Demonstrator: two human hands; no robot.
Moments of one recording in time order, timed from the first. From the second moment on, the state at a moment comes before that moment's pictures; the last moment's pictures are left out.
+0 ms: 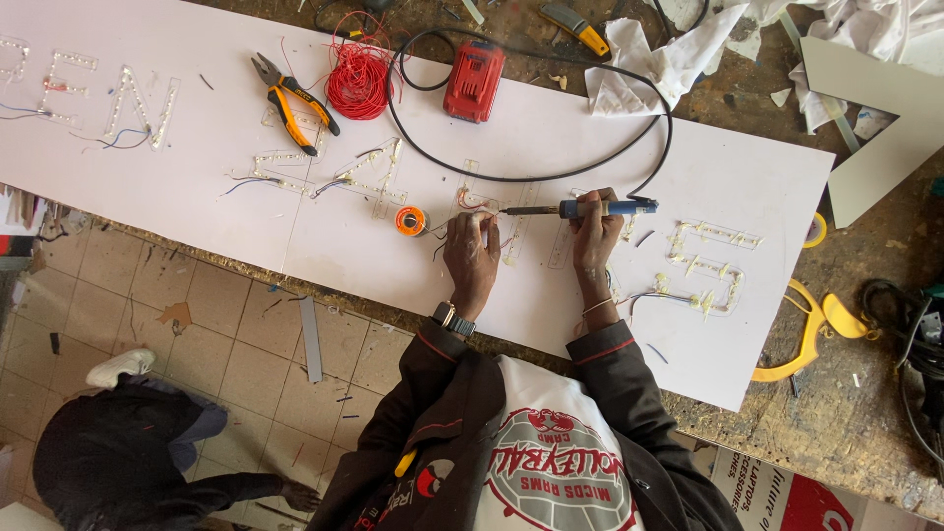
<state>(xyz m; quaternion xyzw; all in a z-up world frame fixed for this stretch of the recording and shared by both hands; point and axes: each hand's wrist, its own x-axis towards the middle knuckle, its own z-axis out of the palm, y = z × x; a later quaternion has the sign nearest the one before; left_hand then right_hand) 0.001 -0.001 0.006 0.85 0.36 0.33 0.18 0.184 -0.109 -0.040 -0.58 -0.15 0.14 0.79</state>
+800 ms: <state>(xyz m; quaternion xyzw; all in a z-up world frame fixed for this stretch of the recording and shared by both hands) -0.005 0.000 0.011 0.86 0.29 0.34 0.26 0.184 -0.141 -0.031 -0.59 -0.01 0.09 0.80</state>
